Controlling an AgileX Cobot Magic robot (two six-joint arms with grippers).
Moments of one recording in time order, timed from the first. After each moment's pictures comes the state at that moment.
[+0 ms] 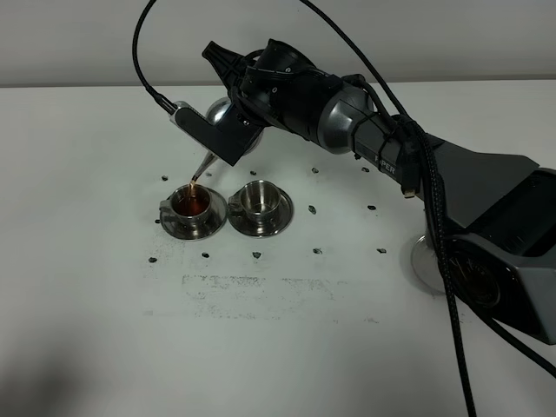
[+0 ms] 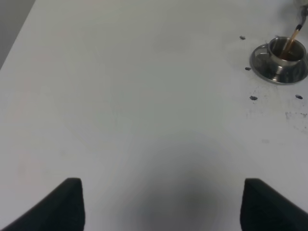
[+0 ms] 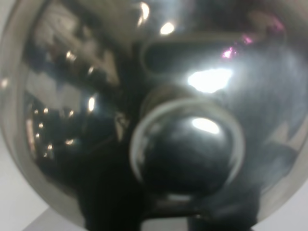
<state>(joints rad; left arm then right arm) 0.01 0.00 -0.50 0.07 1.04 -0.04 0.69 2.44 -2.18 -0.58 0.70 -1.52</state>
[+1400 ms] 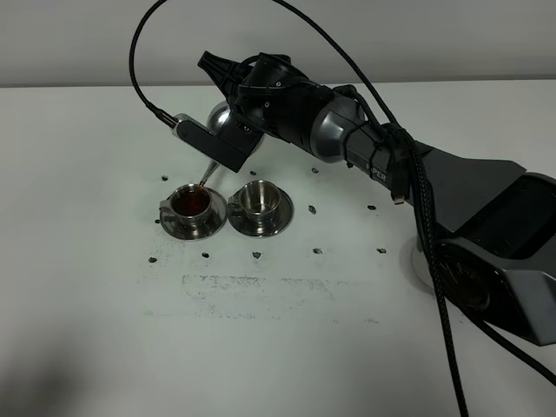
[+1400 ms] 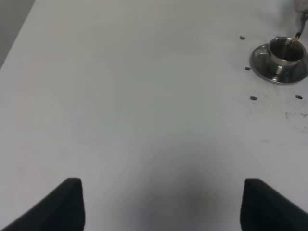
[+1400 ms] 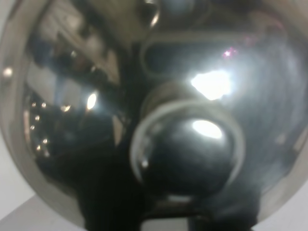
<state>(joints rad) 0.01 0.00 -0.50 0.07 1.04 -0.04 0.70 2.46 -2.18 -0.67 0.68 -1.52</state>
